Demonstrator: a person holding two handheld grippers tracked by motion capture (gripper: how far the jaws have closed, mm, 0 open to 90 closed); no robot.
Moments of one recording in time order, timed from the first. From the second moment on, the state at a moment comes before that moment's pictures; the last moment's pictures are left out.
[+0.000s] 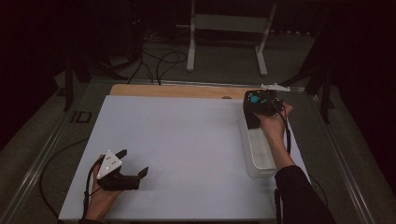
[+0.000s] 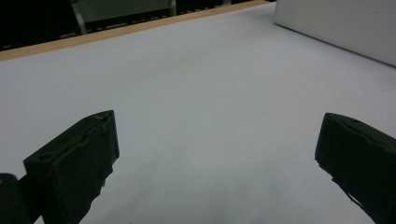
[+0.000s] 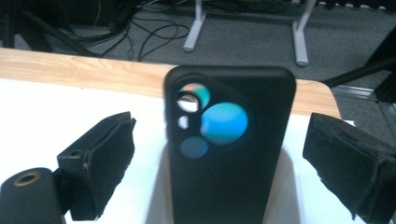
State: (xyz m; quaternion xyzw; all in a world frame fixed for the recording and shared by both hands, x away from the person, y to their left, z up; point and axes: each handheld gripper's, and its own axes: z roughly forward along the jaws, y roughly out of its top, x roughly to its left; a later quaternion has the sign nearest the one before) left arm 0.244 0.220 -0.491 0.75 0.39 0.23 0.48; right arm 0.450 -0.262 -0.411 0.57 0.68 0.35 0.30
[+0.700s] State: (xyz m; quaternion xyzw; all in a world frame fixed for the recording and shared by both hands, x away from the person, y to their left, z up) left arm 0.242 0.228 -0.483 0.74 0.39 0.24 0.49; right arm 0.358 -0.255 -0.413 0.48 0.72 0.44 0.24
